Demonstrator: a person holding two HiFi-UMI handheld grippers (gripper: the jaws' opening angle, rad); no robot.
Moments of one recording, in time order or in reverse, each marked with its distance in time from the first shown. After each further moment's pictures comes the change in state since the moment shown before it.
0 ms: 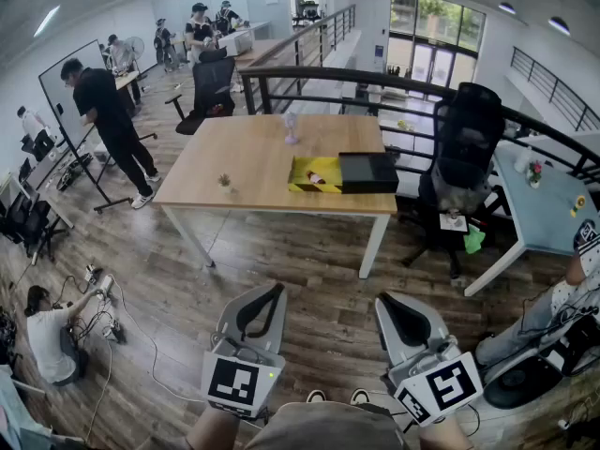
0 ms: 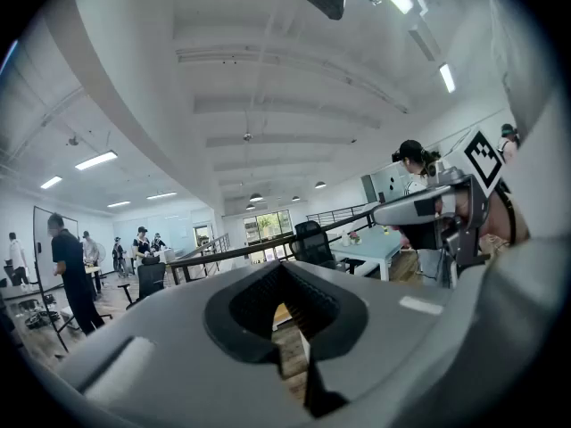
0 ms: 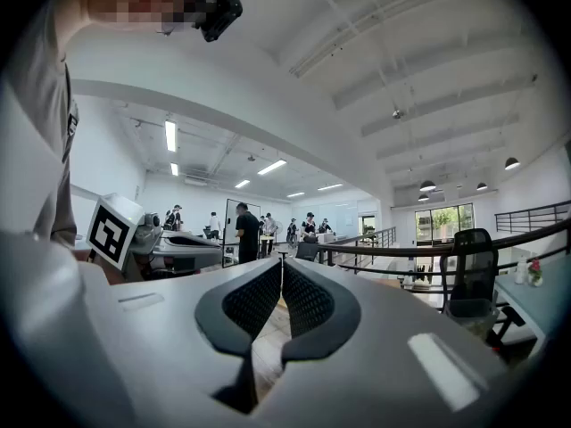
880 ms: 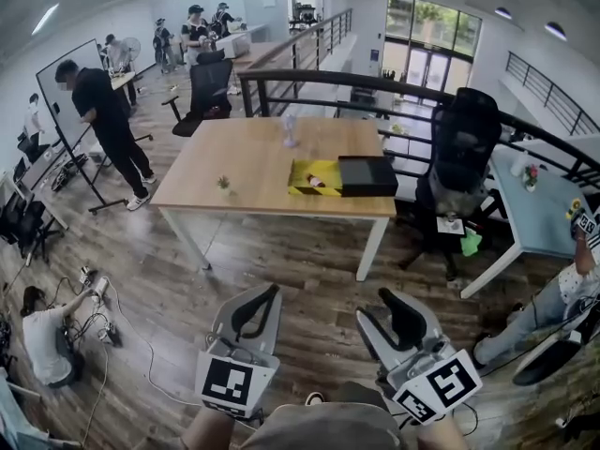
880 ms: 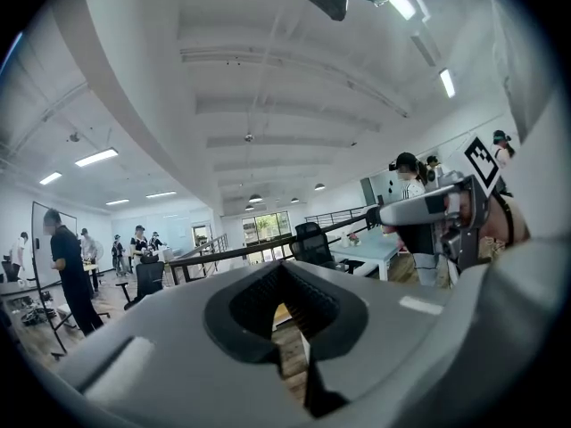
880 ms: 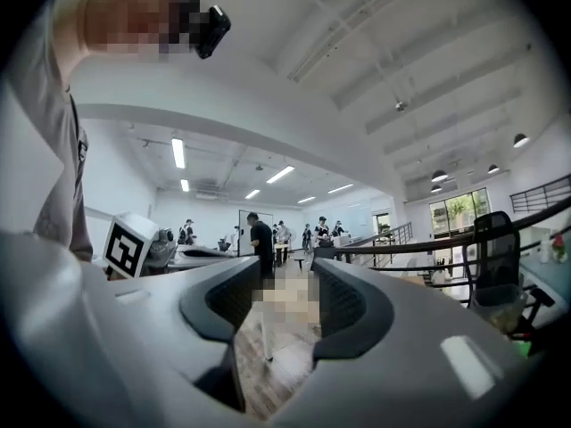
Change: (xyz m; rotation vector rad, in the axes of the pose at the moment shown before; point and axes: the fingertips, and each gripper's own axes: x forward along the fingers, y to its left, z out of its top) left arm -0.012 0.018 -0.006 -0.009 -0.004 -0.012; right arm 0.010 0.028 0.002 0.069 -0.047 0.085
